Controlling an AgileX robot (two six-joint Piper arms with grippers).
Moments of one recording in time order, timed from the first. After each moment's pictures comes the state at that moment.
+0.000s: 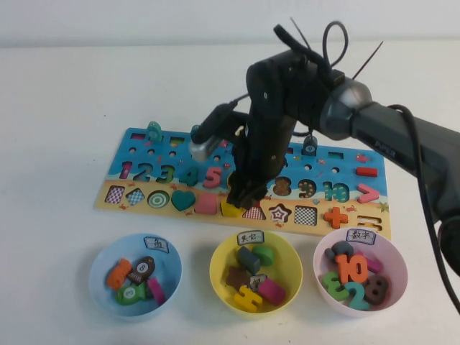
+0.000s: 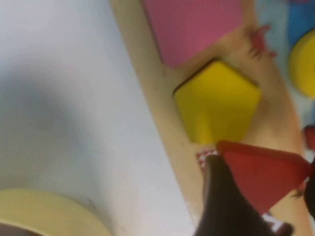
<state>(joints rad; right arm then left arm) 0.65 2.28 -2.05 0.05 1.22 -0.40 -0.09 -0.01 0.02 0.07 0.37 -0.01</state>
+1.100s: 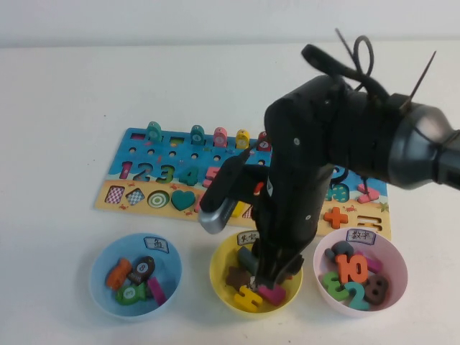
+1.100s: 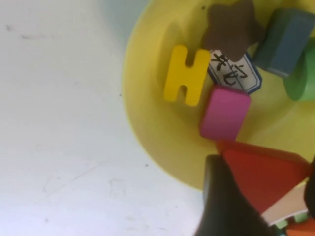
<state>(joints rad) 0.79 1.87 -1.54 0.06 1.23 -0.36 -0.09 -0.01 0.02 0.07 0.37 -0.01</state>
